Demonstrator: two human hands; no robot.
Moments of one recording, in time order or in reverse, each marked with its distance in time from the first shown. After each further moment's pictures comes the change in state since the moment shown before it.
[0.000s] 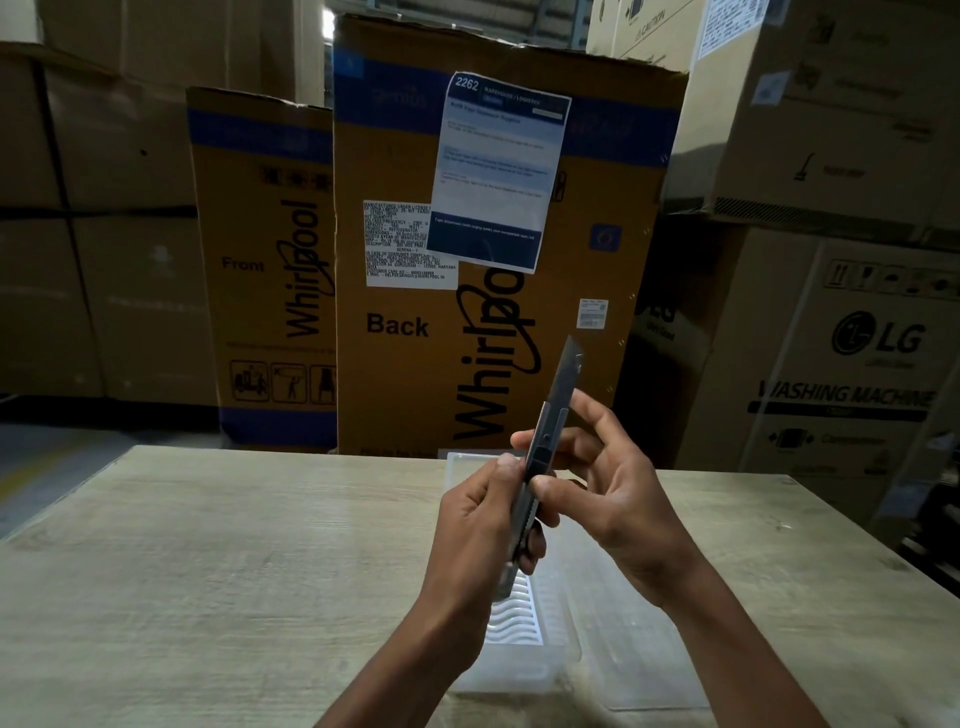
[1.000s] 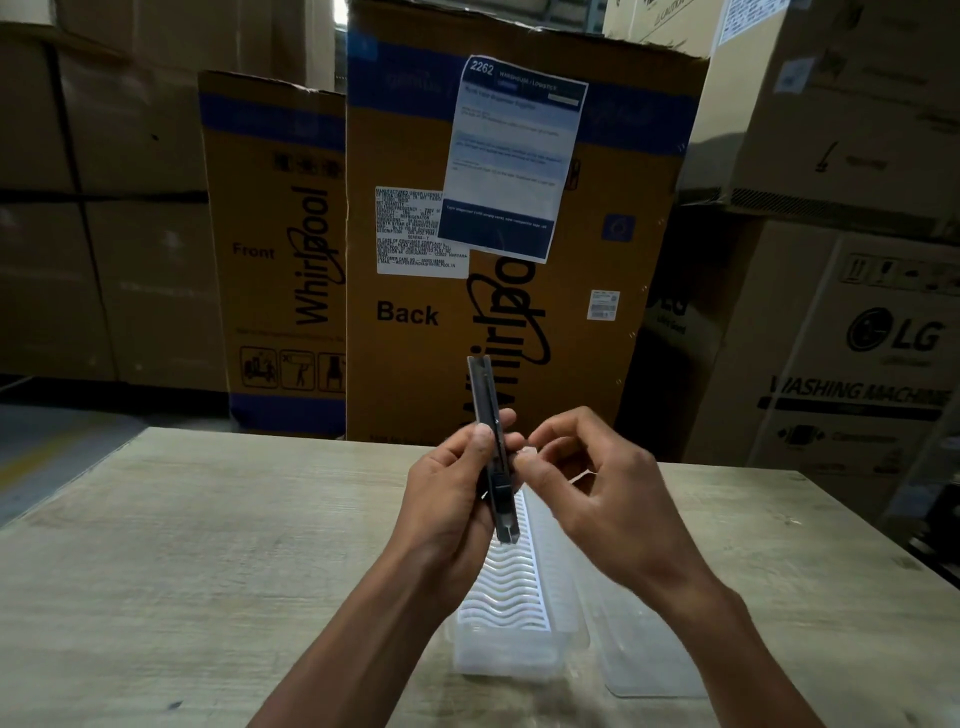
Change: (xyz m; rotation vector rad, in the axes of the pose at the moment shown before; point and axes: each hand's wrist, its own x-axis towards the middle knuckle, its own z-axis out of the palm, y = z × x) left_hand 0.015 0.014 -0.023 -0.469 0.079 -0.154; right_hand -0.010 -0.030 0.024 -0.420 0.110 -0.142
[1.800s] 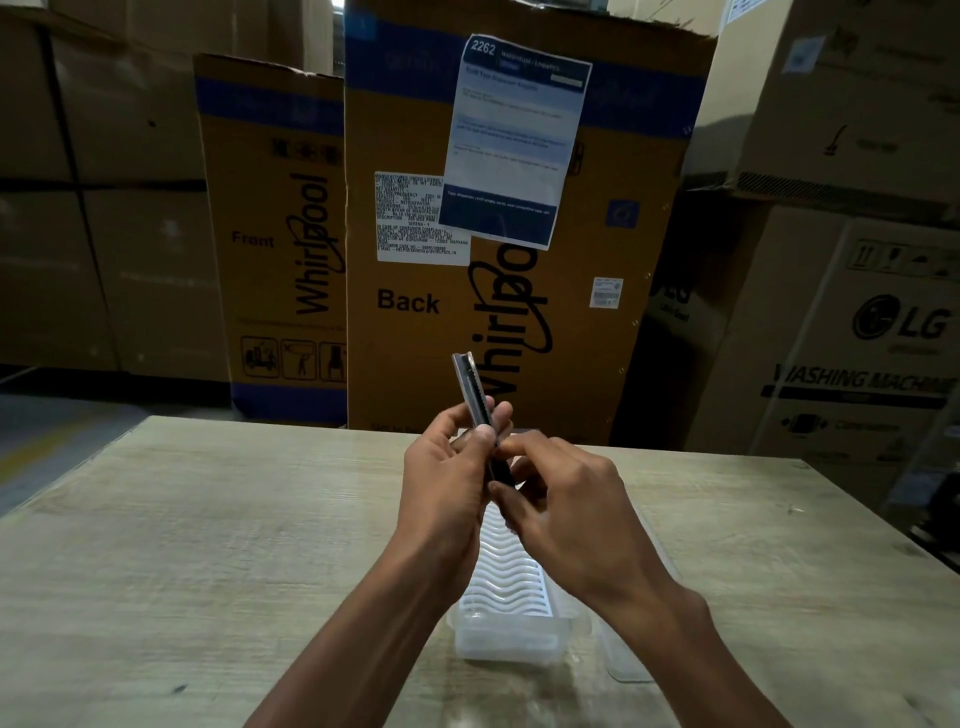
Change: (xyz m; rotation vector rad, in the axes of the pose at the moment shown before) left_hand -0.002 -0.001 0.001 0.131 0.076 0.101; right_hand -0.008 0.005 0.032 -0.248 -0.063 -0.099
